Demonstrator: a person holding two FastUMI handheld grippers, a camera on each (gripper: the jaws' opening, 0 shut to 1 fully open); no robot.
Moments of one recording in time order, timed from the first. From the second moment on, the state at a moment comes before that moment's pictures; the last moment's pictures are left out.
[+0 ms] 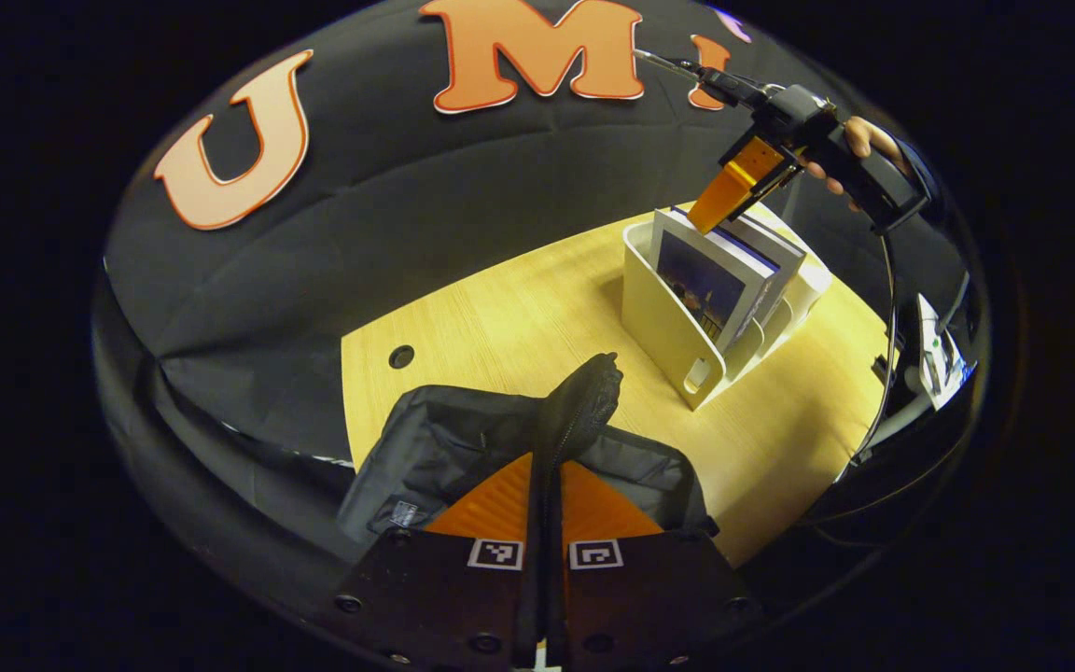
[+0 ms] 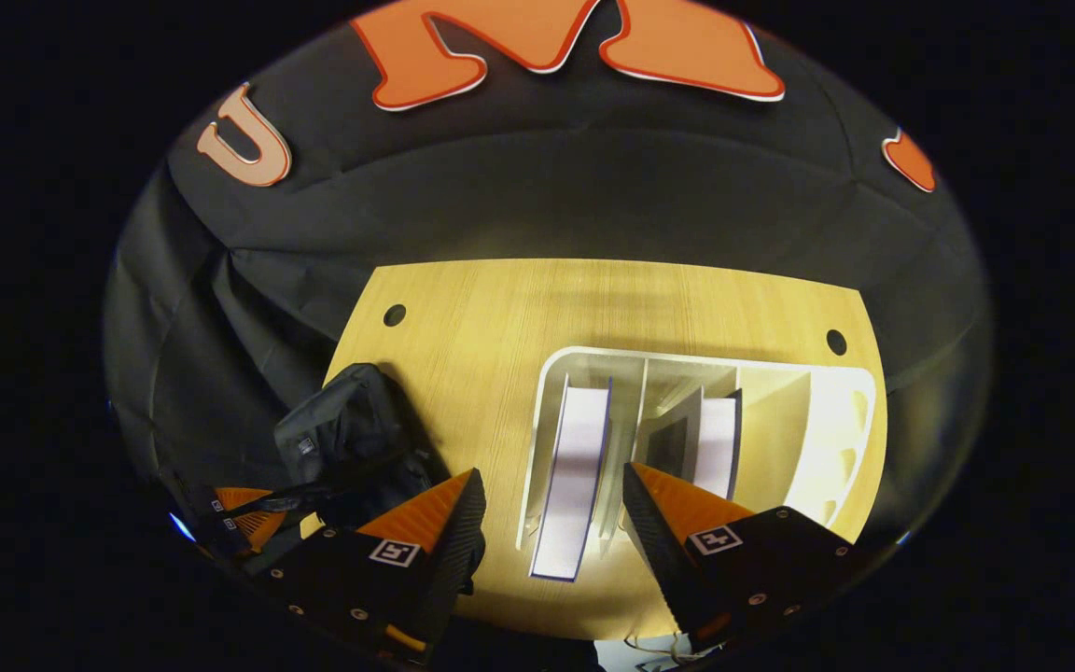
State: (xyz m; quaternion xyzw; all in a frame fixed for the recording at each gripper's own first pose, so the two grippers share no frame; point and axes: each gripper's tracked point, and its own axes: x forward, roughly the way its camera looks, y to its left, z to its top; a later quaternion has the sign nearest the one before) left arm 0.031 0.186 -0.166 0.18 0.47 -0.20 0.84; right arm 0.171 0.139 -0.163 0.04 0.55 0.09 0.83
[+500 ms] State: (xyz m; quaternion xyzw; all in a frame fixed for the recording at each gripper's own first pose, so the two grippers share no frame) left arm 0.028 0.173 -0.175 0.16 0.50 -0.16 0.83; right arm 0.177 0.137 -0.210 0.04 0.63 0.06 0.77
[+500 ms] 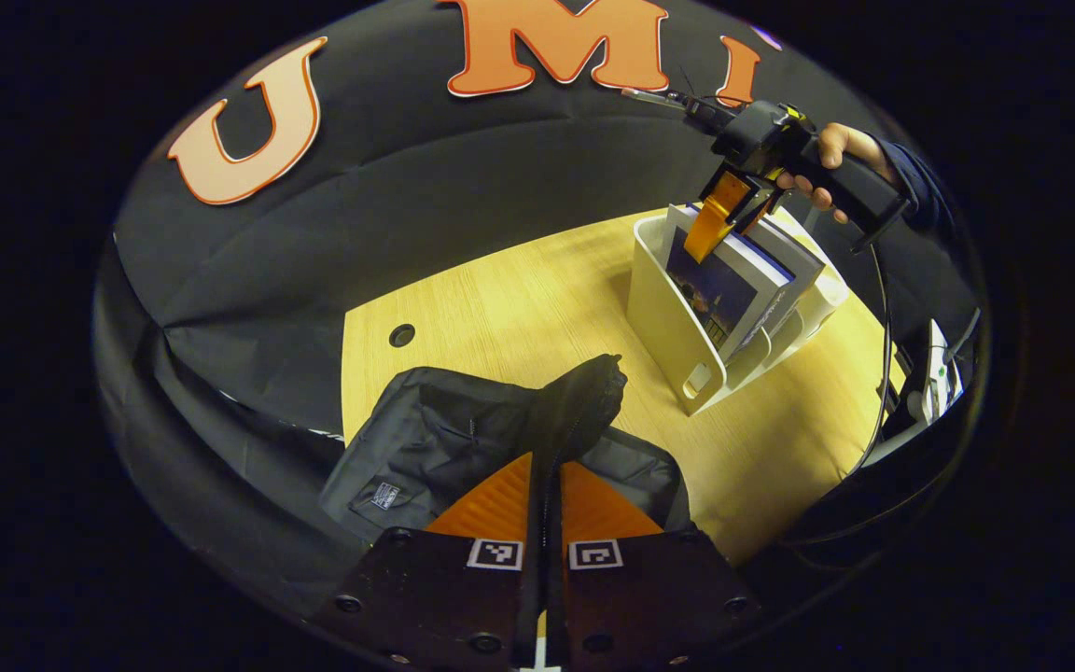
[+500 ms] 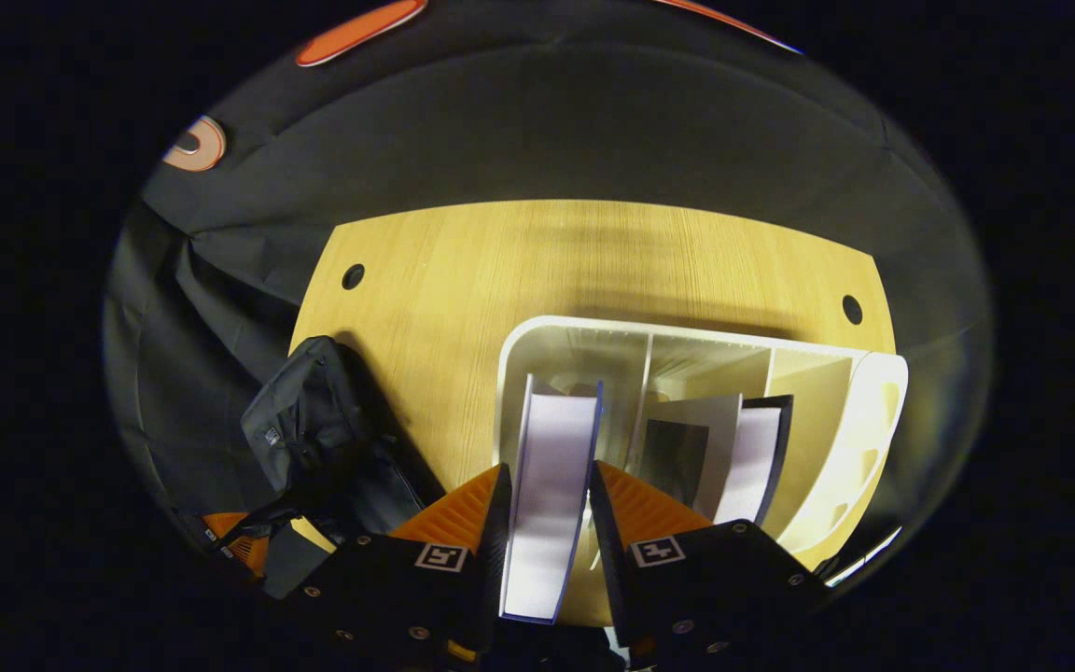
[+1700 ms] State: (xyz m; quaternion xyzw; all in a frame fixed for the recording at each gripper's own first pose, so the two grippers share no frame) left arm 0.027 0.188 -0.177 0.20 0.48 -0.29 0.80; right arm 0.064 0.125 -0.118 0.09 0.58 -0.04 0.81
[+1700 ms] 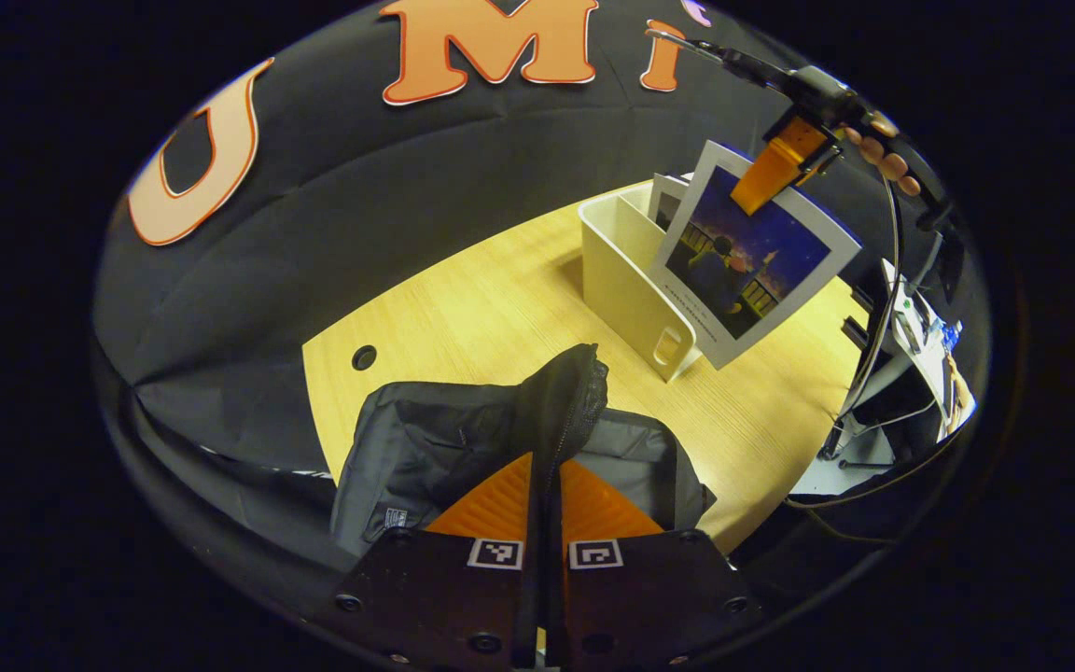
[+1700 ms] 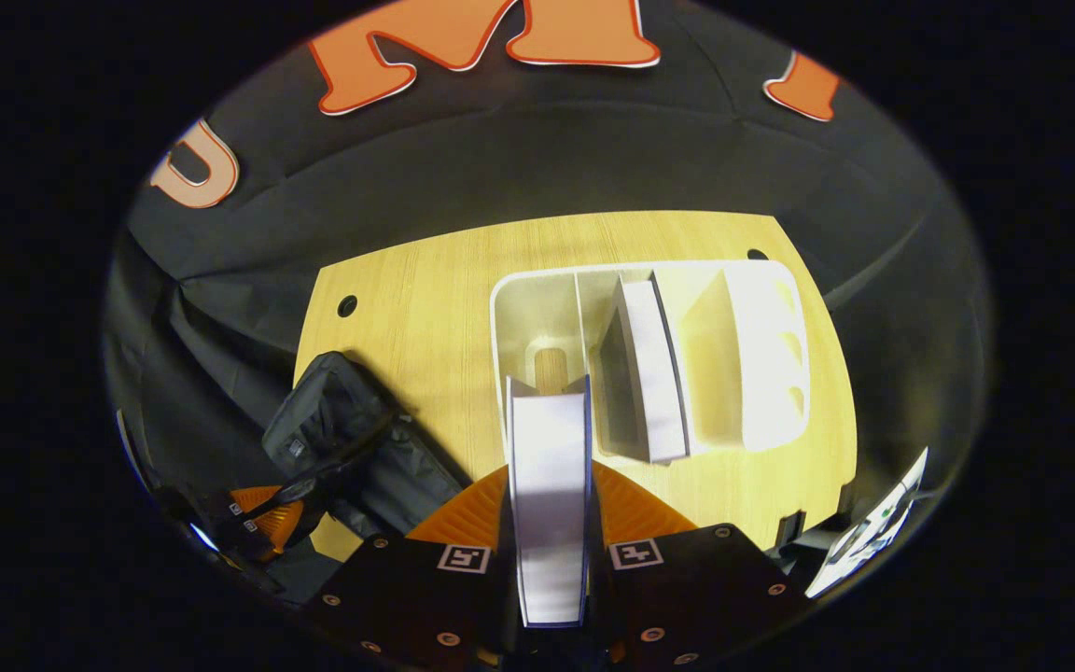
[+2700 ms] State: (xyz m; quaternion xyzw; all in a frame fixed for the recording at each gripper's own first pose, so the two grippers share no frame) left arm 0.034 0.191 -0.171 0.23 0.45 -0.40 0.76; right arm -0.048 0.222 -0.114 0.35 0.44 0.00 0.83
